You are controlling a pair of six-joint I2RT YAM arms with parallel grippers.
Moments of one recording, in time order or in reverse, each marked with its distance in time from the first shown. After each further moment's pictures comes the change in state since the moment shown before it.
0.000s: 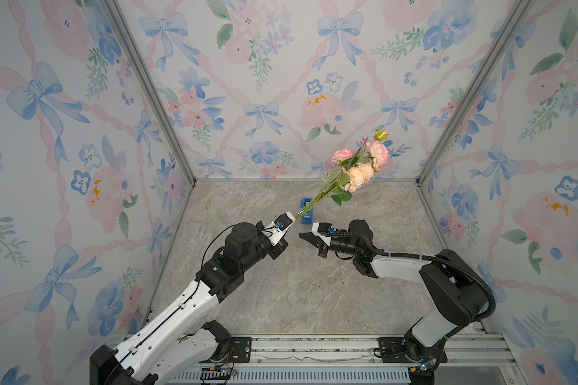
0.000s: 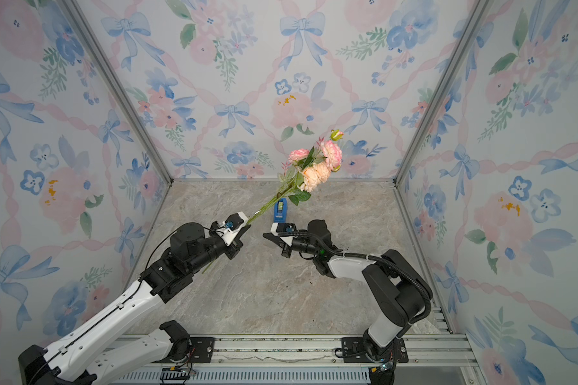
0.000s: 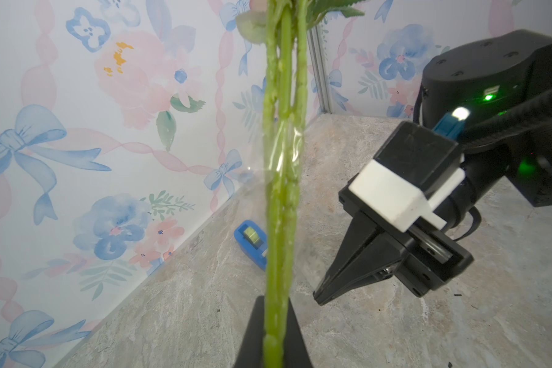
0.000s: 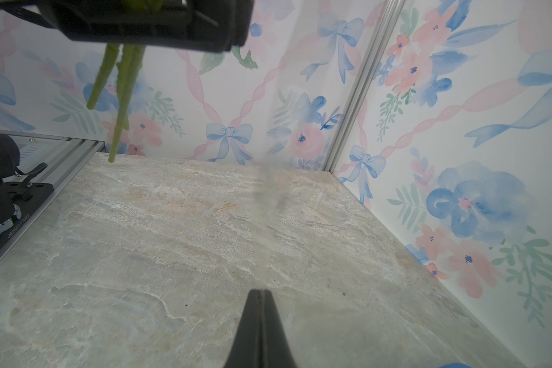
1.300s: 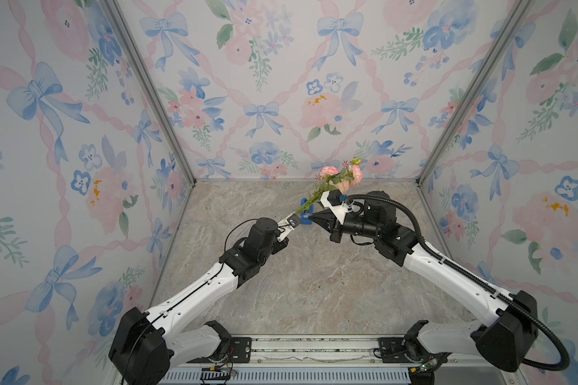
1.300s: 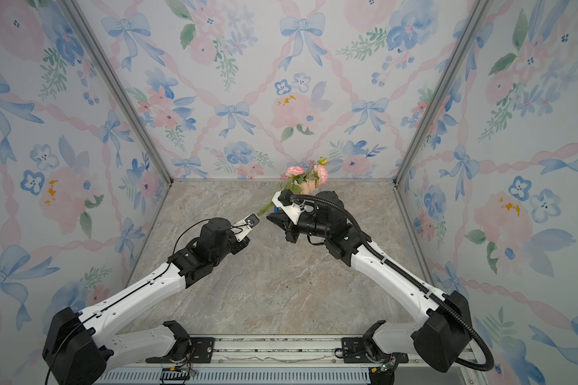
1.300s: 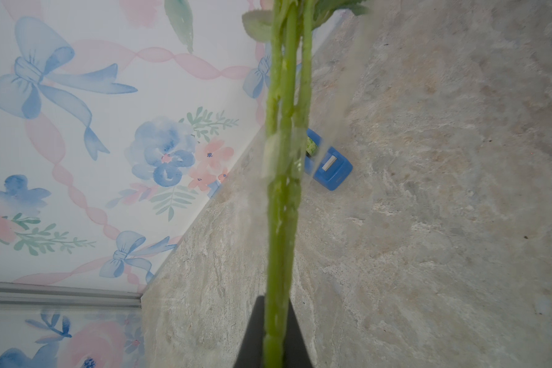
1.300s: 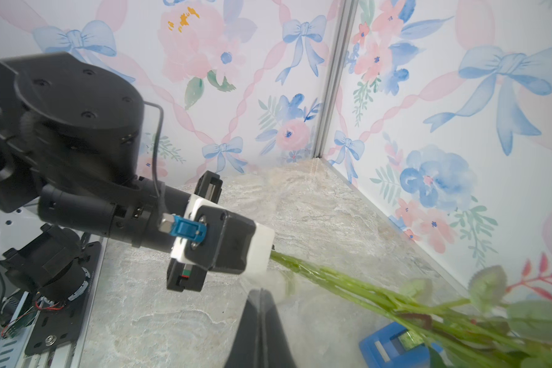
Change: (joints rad) left arm -0.011 0.230 0.015 -0.021 -0.359 0.192; right arm 0.023 -0.313 0.420 -0.882 0.134 0.131
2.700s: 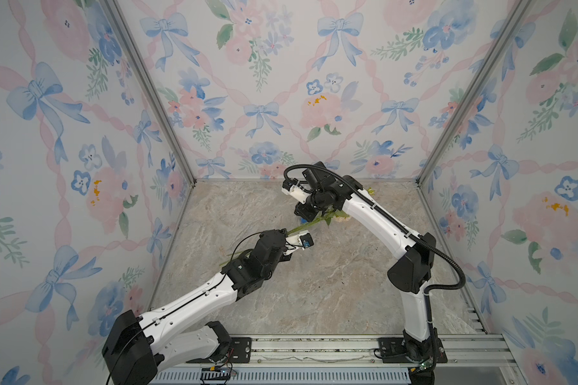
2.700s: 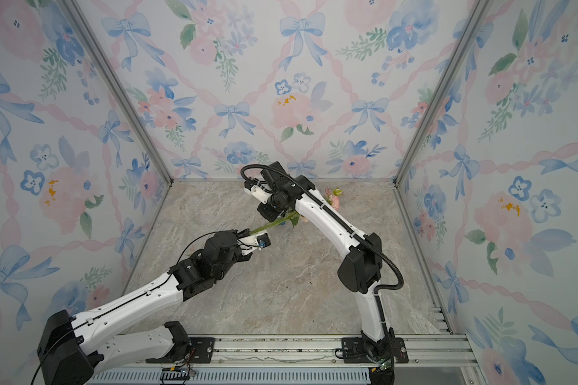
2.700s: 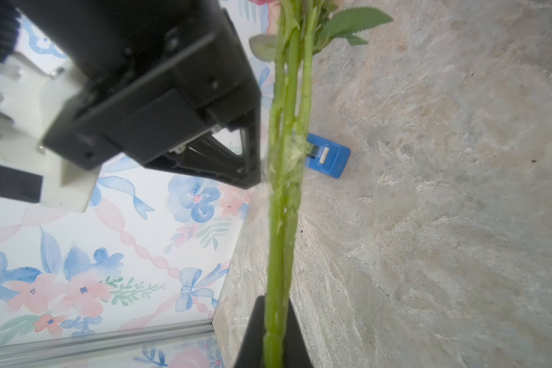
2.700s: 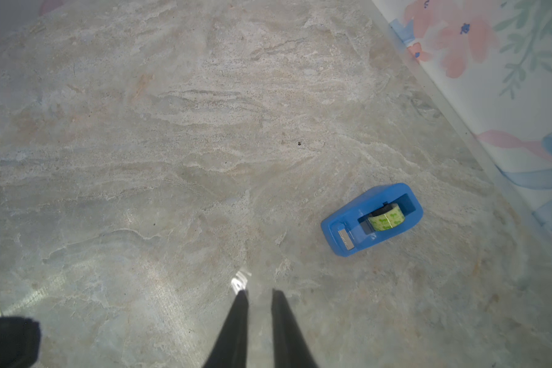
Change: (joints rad) left arm -0.178 -0.073 -0.053 0.025 -0.150 0.312; right arm 0.039 0.766 1.064 -0.986 0.385 -0.128
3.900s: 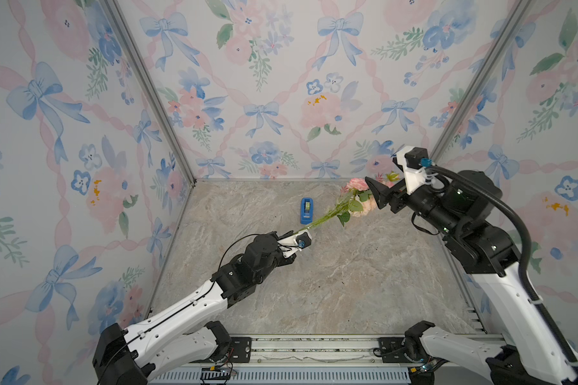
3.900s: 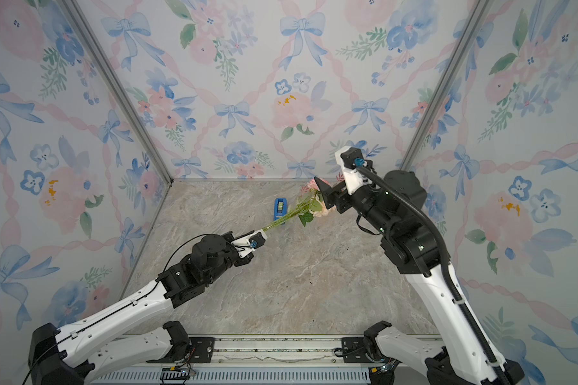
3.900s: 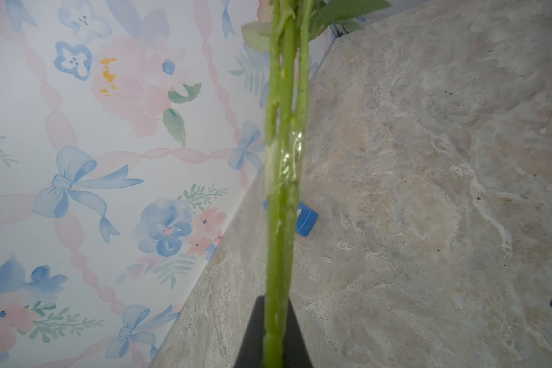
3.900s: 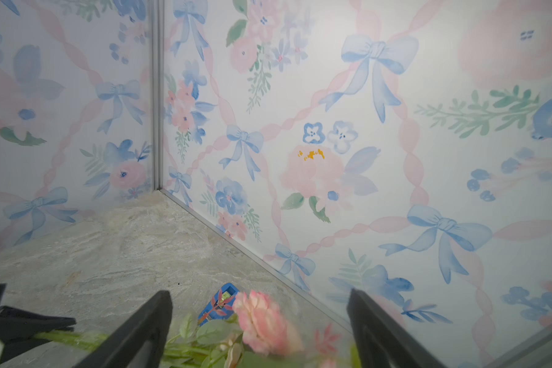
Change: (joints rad) left arm -0.006 -0.099 -0.016 0.028 0.172 -0.214; right arm -0.204 -1.117 -0.796 0.634 0.023 0.029
